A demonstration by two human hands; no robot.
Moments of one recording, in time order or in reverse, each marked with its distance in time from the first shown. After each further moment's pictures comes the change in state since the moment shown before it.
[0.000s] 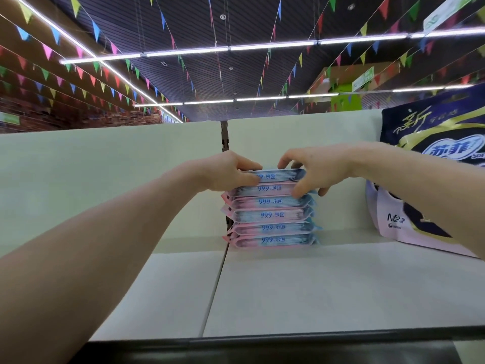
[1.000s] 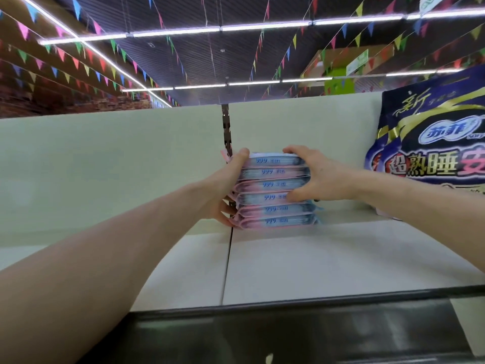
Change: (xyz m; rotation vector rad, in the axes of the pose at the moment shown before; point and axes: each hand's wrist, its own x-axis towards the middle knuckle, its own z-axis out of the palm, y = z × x) left_hand -0.022 -0.013 0.043 -0.854 -0.018 -0.498; right_hand -0.005 0.022 0.052 0.219 0.269 -0.127
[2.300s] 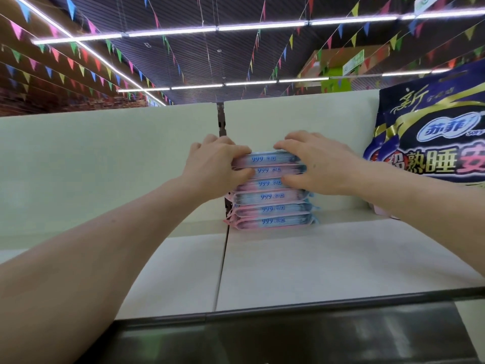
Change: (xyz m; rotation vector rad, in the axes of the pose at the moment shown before) left_hand 0.009 0.010 -0.016 1.103 0.512 0.842; right_hand -0.005 -0.021 -0.011 -0.594 0.156 -0.149
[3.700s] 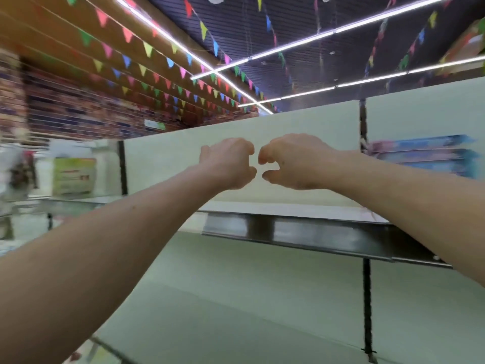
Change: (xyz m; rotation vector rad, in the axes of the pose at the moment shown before) left_hand -0.173 -0.067 -0.156 0.332 -0.134 -0.520; right_hand -0.007 -0.255 -0.057 0.172 0.100 -0.467
